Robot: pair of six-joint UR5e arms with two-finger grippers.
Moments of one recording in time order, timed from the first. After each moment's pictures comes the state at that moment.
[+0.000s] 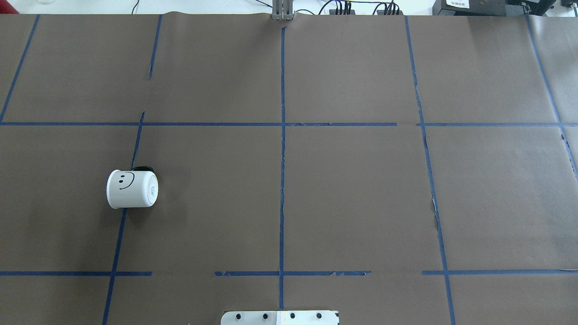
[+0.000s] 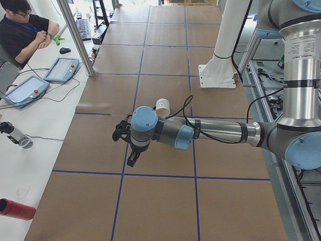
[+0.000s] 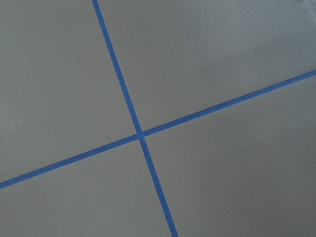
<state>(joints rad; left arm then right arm) -1.59 -1.48 -1.73 -1.83 -2.41 0.11 1.57 -1.63 1.65 -1.72 2.28 -0.15</state>
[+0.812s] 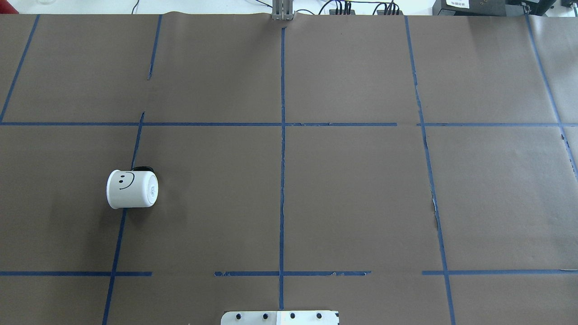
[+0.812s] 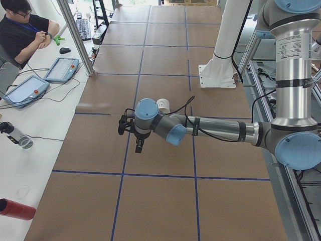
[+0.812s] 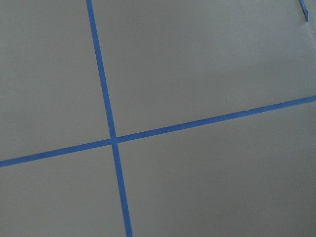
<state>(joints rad) -1.34 -1.43 -1.75 -2.13 -2.35 -0.56 1.57 -1.63 1.65 -1.72 2.28 -0.15</state>
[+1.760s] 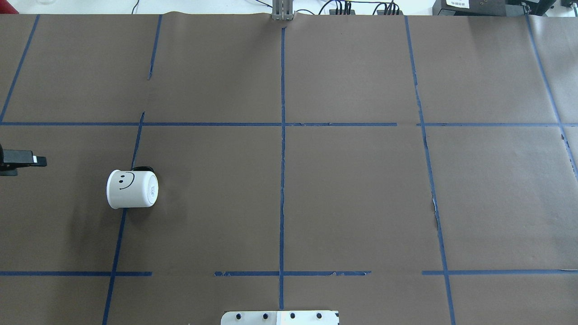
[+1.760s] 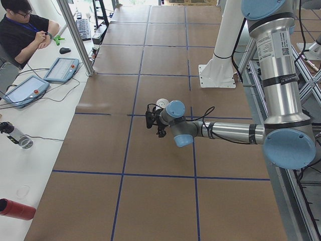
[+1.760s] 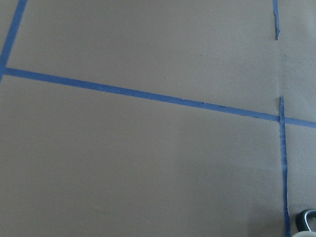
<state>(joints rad) -0.86 -1.34 -1.74 -2.78 -2.01 -1.40 1.57 -1.63 1.65 -1.72 2.28 -0.15</state>
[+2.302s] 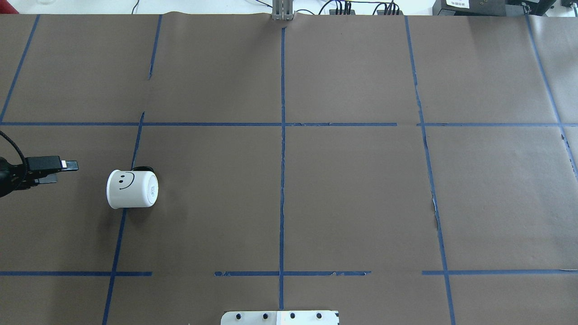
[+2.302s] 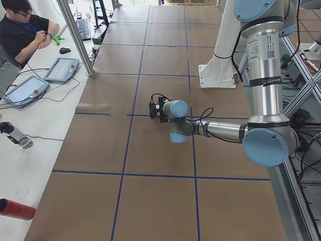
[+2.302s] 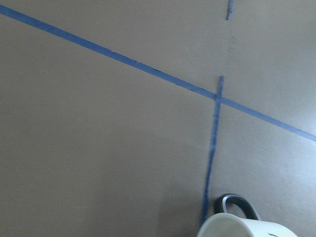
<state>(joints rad) -0.77 -1.45 -1.64 -3.09 -1.95 -1.58 1.57 -1.63 1.65 -1.72 2.28 -0.15</state>
